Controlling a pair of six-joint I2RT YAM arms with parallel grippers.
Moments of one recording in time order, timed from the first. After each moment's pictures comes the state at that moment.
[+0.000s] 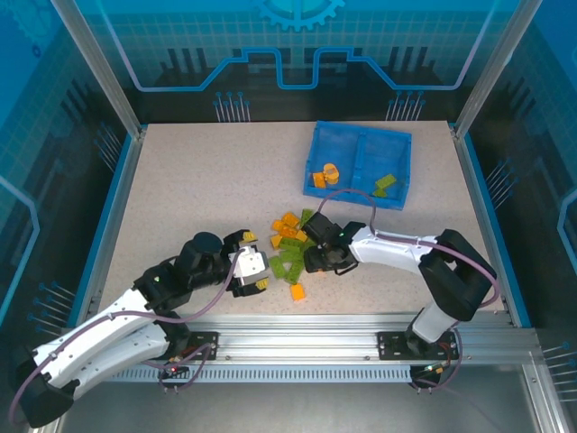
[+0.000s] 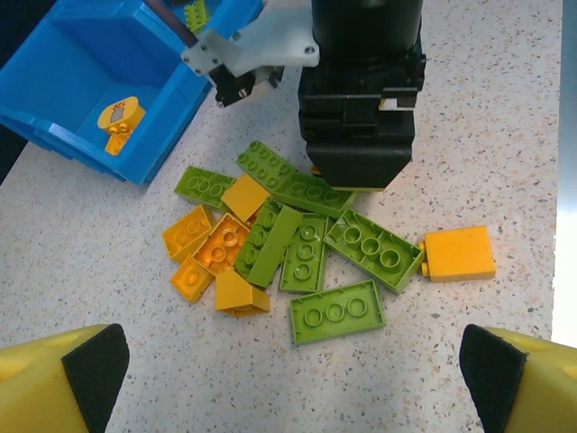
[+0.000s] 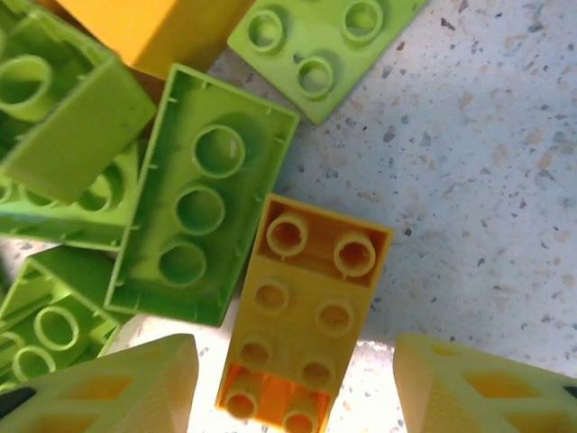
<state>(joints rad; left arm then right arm) -0.74 0.69 0.55 -0.43 0.14 0.57 0.82 1.62 0.91 -0.57 0.06 0.66</state>
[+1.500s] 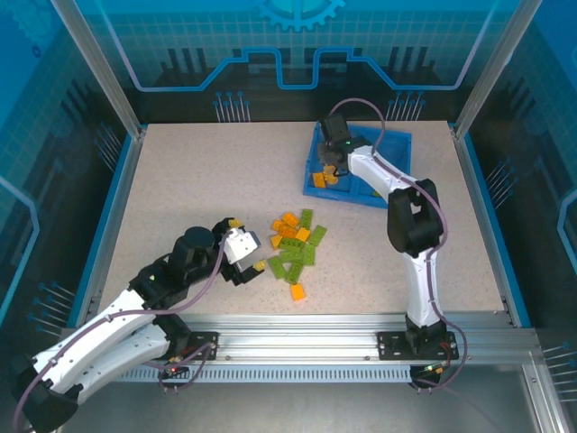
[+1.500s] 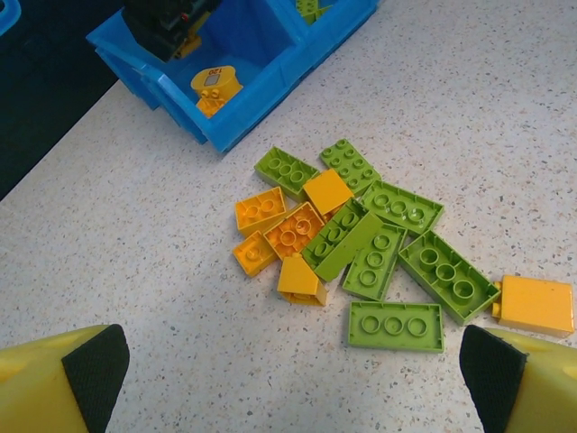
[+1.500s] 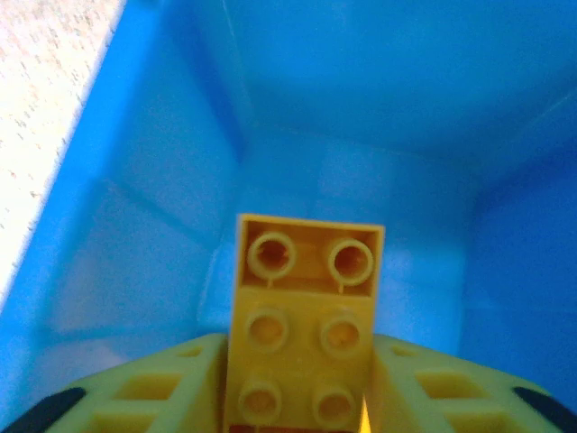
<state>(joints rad) -0.67 0.69 0.57 -0.39 0.04 0.38 0.39 2.25 1.92 -0.57 0.23 0.31</state>
